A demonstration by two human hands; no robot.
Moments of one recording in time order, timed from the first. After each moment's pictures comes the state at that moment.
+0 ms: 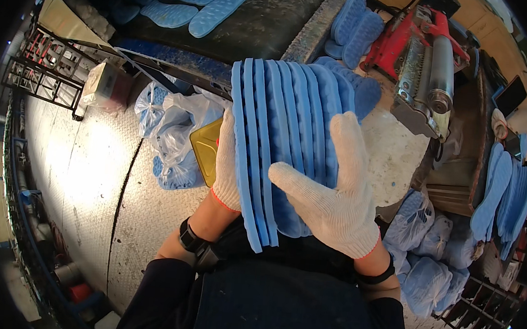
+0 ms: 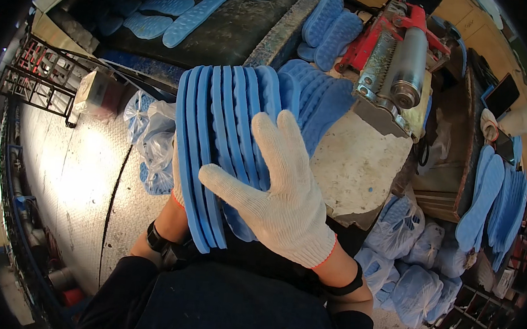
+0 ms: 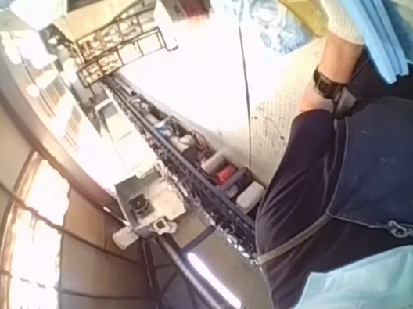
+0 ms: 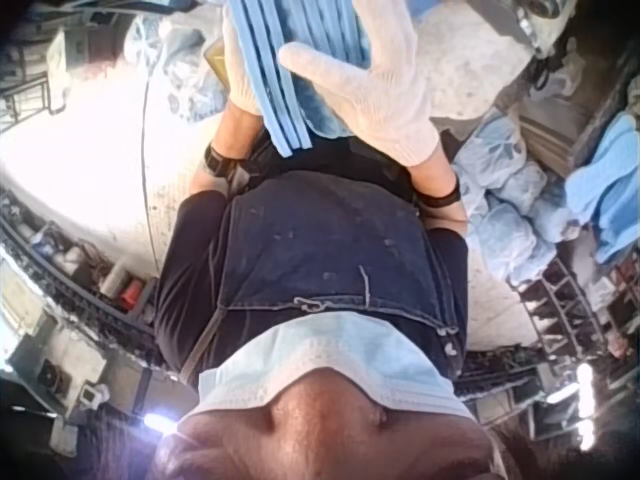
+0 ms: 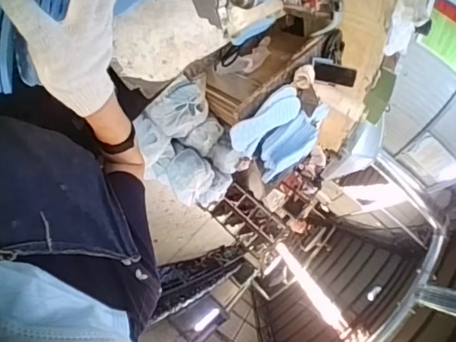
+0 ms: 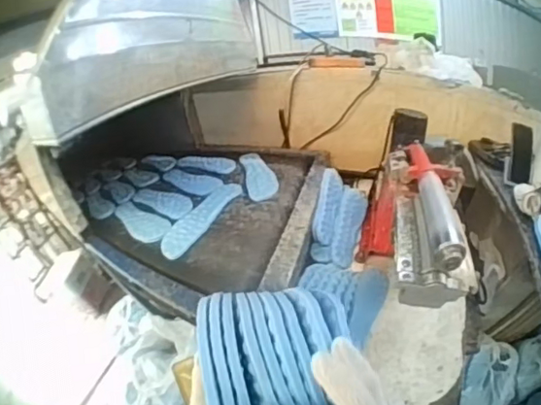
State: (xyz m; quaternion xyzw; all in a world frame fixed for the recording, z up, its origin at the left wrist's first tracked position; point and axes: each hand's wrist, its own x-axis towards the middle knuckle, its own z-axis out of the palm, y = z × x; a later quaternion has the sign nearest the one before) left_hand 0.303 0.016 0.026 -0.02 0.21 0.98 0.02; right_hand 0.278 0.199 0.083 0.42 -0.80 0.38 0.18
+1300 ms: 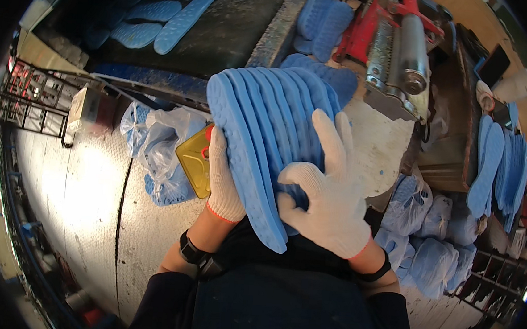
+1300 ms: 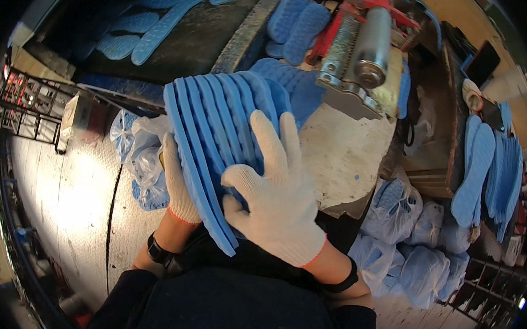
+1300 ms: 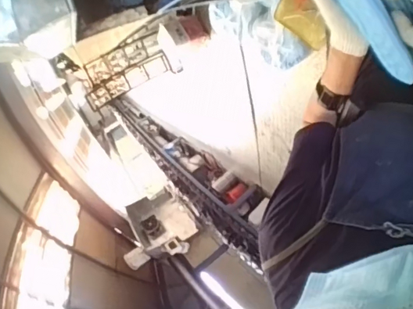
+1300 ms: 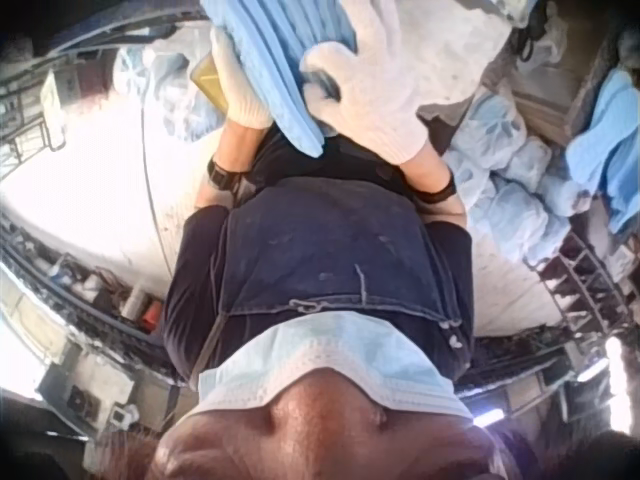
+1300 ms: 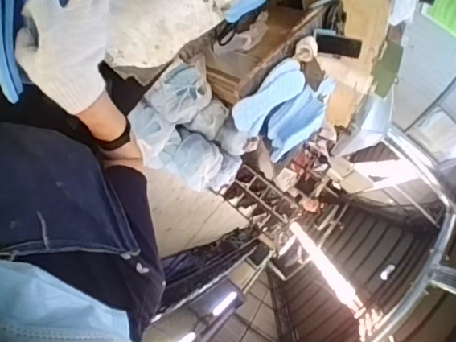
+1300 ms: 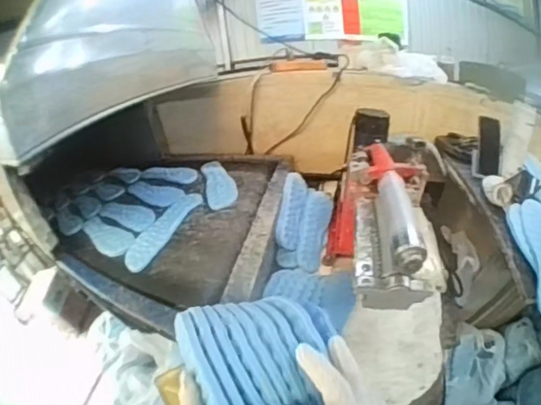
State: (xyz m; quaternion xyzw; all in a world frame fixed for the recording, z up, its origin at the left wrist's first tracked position) left_hand 0.303 0.041 0.033 -0.12 0.25 0.96 -0.01; right_hand 0.275 0.218 0.089 0.37 -0.86 0.34 0.11
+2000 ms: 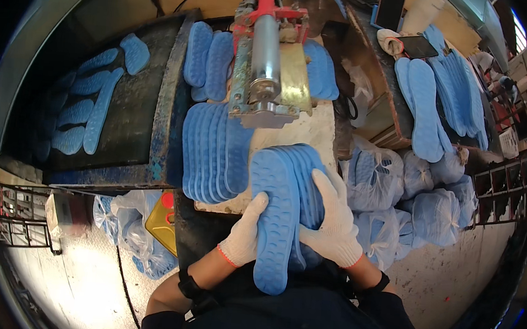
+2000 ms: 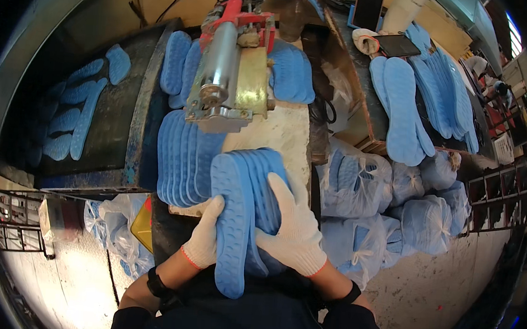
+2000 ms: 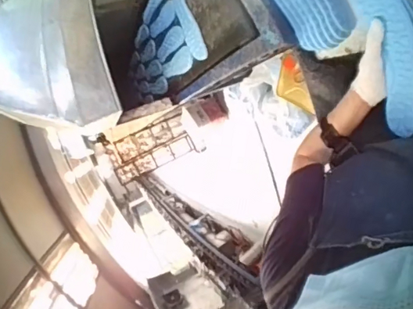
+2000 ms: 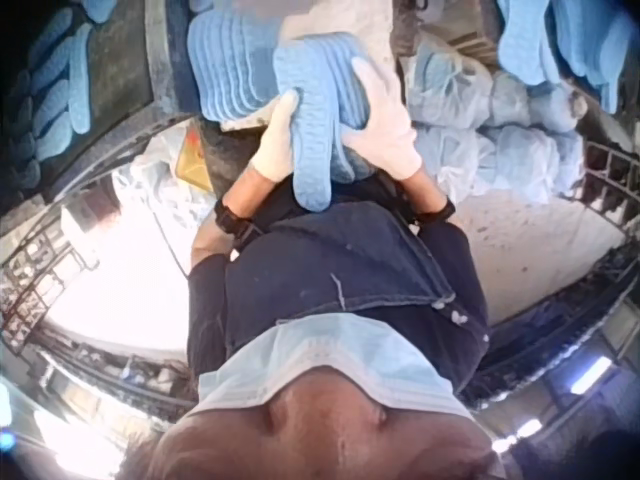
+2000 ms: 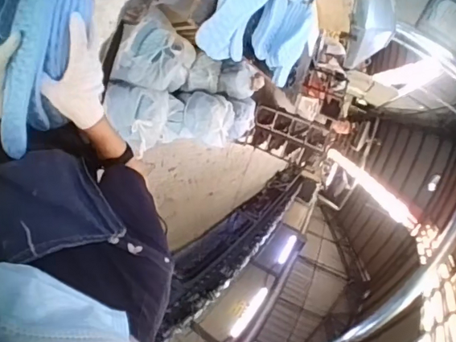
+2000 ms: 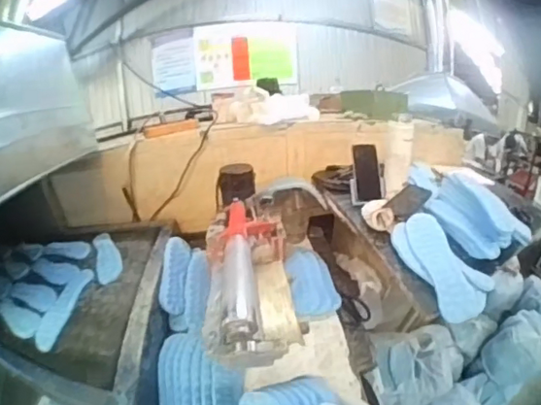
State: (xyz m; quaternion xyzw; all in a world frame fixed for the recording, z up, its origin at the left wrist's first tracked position) left_hand 0.293 0.135 0.009 -0.15 0.22 0.86 0.43; right_hand 0.325 0.329 0.057 0.02 -0.92 0.39 0.06
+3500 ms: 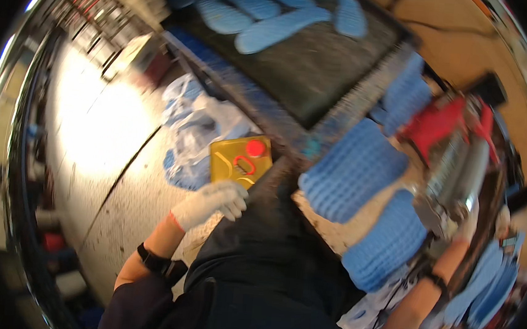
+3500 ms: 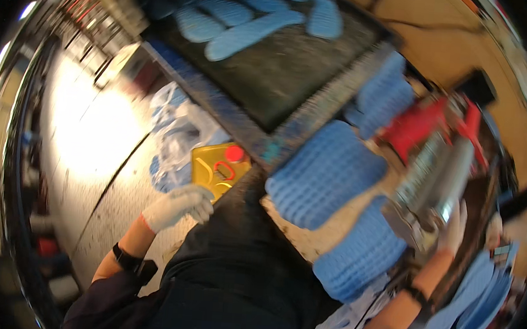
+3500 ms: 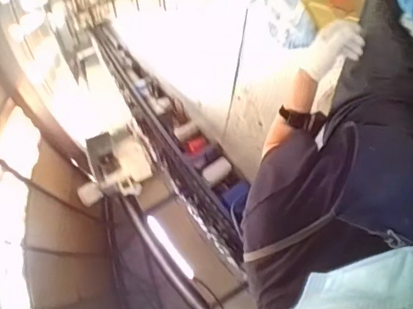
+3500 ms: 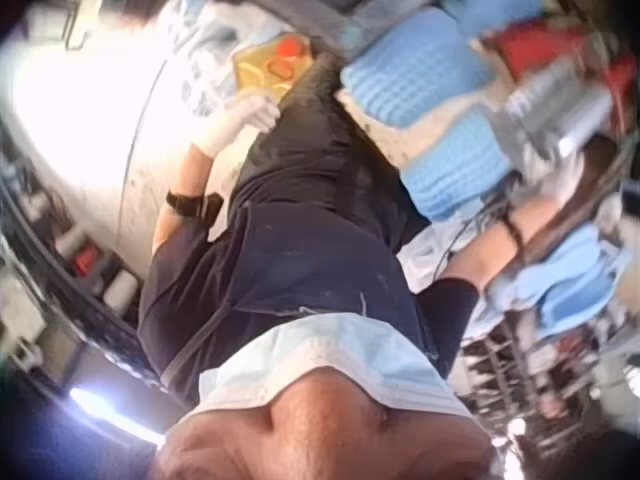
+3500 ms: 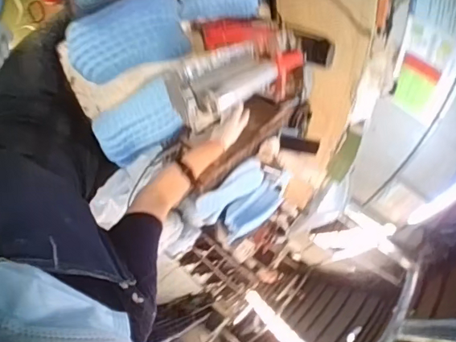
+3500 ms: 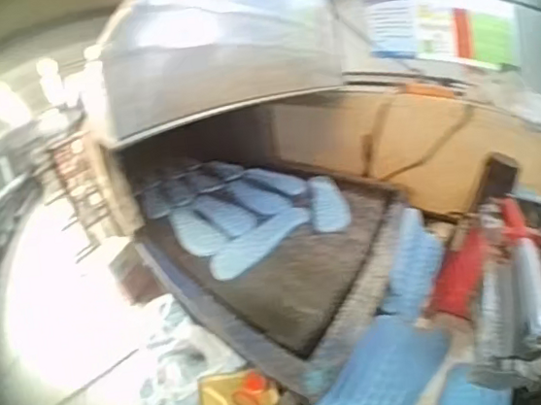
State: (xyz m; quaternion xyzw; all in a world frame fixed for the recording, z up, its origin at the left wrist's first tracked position) left_hand 0.380 -0.092 -0.029 -0.22 0.59 0.77 0.15; right_hand 0.014 0.477 0.008 -0.15 -0.82 0.55 0.00
